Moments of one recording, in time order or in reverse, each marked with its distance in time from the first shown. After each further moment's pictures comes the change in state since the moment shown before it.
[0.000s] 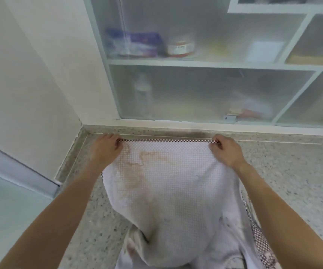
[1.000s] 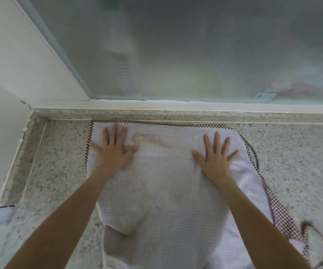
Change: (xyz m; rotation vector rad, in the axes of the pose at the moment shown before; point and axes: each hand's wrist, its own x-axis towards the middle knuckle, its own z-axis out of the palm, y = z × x) left_hand 0.062 -0.008 0.203 -0.032 -0.537 -0.202; right_hand 0.044 0.062 0.192 -0.308 -0.364 0.264
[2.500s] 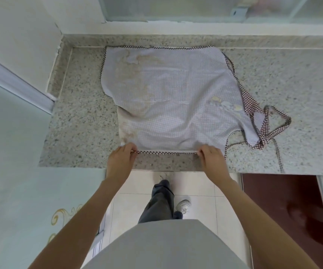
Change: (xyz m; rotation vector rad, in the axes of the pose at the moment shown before) left_hand -0.391 -0.006 0.094 -0.172 0.344 0.209; right_hand -0.345 0.075 0.081 0.231 0.339 -0.420
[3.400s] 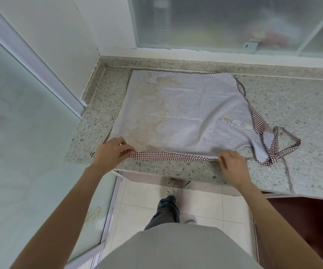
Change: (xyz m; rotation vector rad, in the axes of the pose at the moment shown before) left_hand 0.006 -0.056 -0.074 0.117 0.096 0.274; right_hand 0.013 0.019 -0.035 -0.076 -0.042 -0.012
